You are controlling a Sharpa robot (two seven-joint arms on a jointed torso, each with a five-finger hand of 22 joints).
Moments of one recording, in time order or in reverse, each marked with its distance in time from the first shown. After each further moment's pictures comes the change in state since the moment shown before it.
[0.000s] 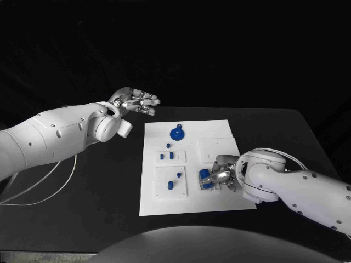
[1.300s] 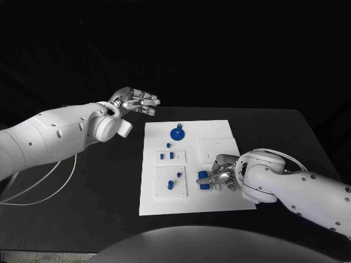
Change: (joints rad) left arm 0.000 -0.001 0.000 0.000 -0.003 0.002 -0.004; left_hand 0.000 0.000 0.000 0.000 0.000 0.000 0.000 0.000 0.000 0.000 0.000 0.000 0.000 0.000 0.000 0.000 0.001 0.000 0.004 -0.004 0.000 -0.006; right arm -0.002 0.005 -0.004 0.001 -0.023 -0.026 -0.005; right_hand 0.126 -0.060 -0.214 0.228 -0.422 0.004 0.004 0.006 0.001 -0.002 0.006 -0.018 -0.020 -0.001 0.001 -0.014 0.002 0.000 0.000 0.000 -0.012 -0.001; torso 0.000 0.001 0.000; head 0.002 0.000
